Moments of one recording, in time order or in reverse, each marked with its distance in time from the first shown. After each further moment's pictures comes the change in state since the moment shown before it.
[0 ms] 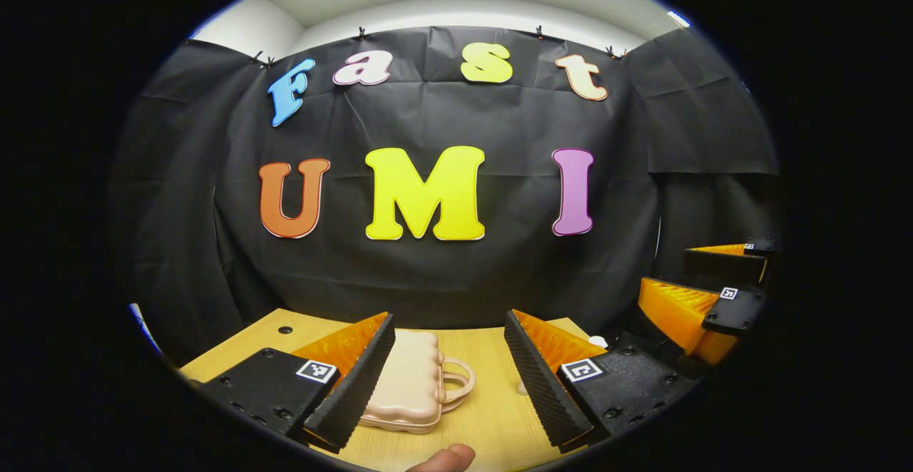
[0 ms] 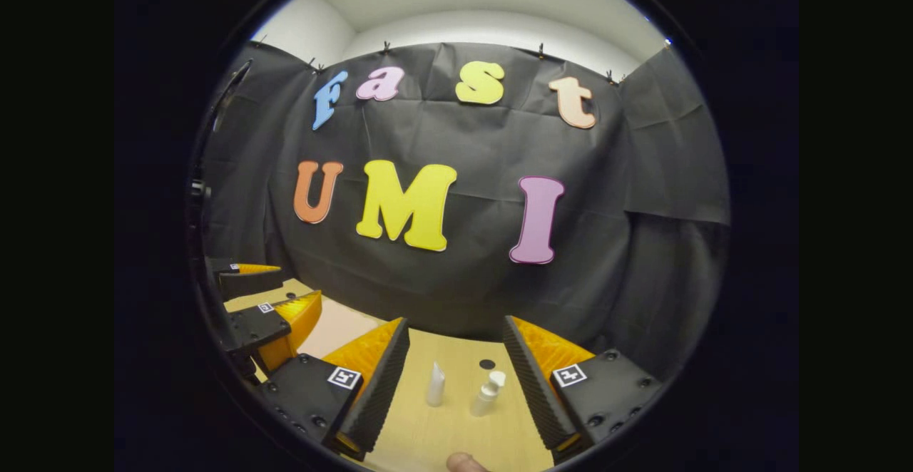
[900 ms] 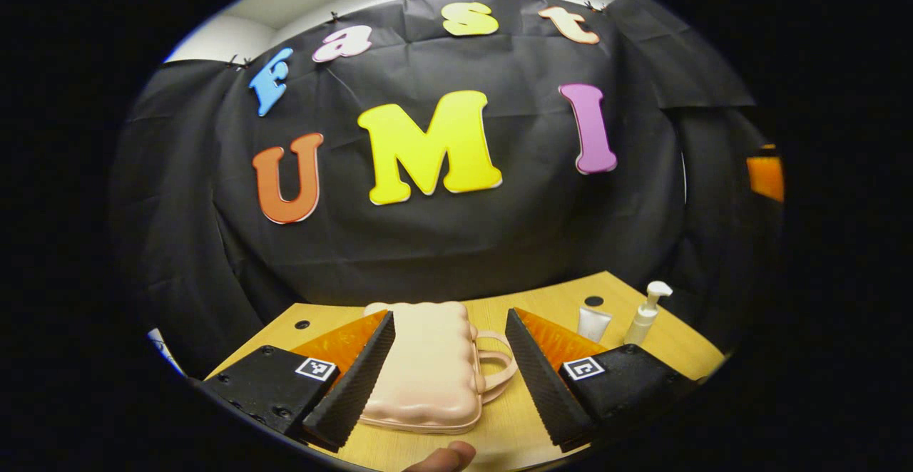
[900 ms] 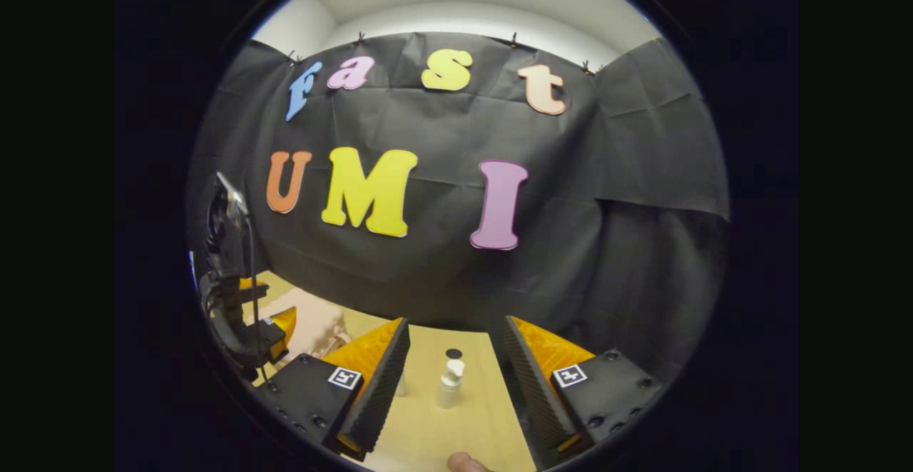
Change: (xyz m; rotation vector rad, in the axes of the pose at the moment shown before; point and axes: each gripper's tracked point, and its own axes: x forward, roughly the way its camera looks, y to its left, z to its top) left arm 0.073 0.025 -0.108 0.223 0.150 0.058; right arm -0.001 -0.083 -0.032 0.011 0.051 -0.168
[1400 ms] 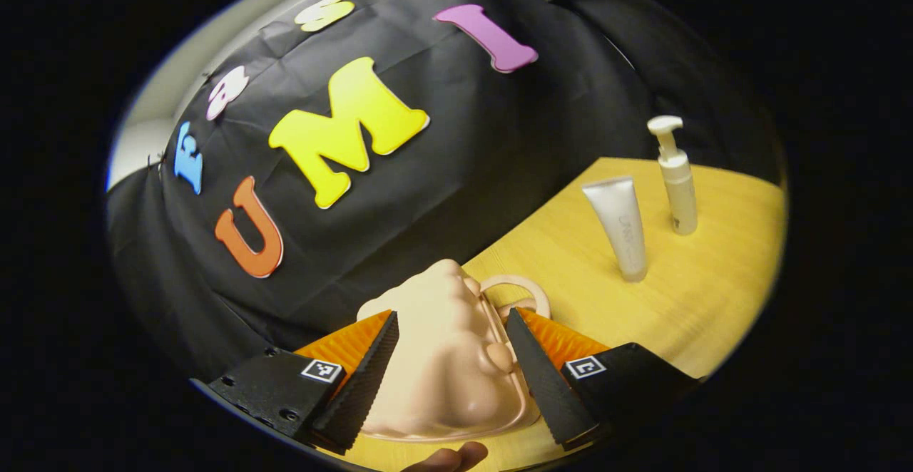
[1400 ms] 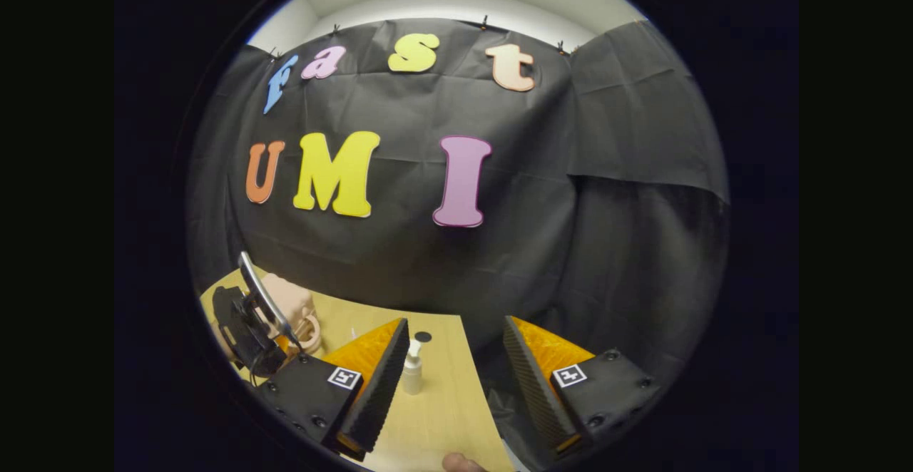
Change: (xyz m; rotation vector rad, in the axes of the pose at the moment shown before) left arm 0.052 -0.041 -0.084 0.562 0.086 -0.002; right arm 0.015 -0.066 -0.042 0.043 0.066 -0.052
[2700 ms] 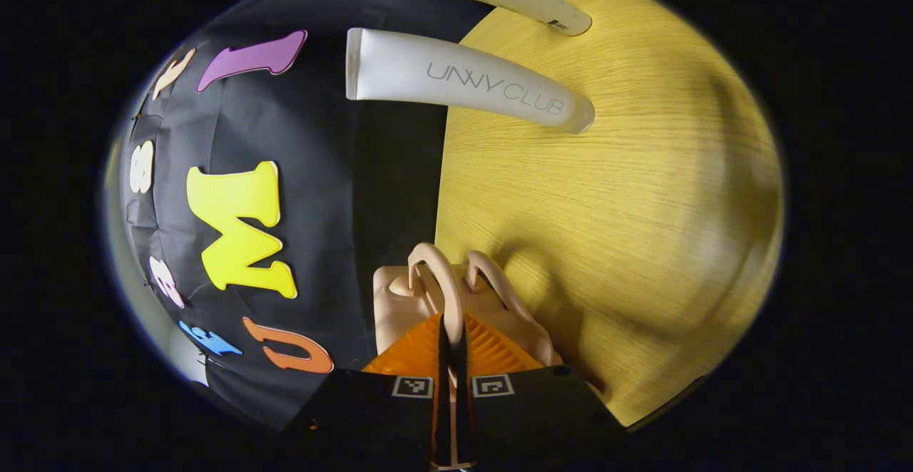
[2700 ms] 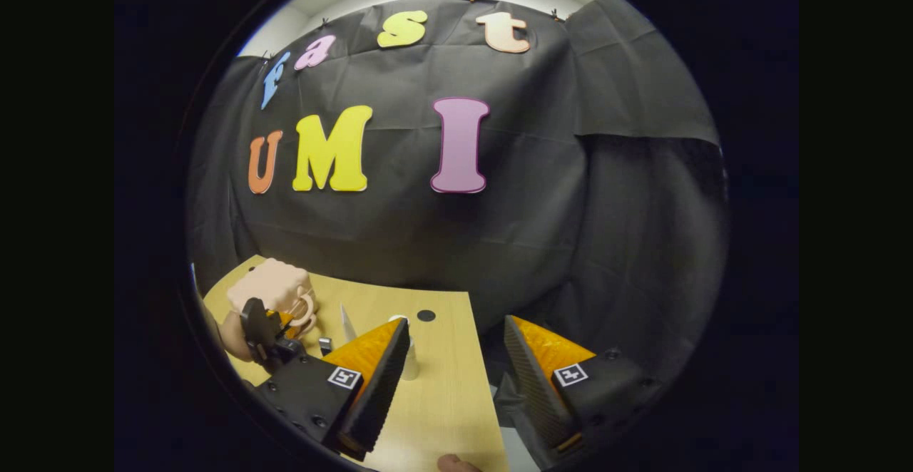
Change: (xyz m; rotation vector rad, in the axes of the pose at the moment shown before) left arm 0.060 -0.041 -0.026 0.687 0.172 -0.017; right arm 0.032 -0.010 -0.042 0.025 0.077 0.058
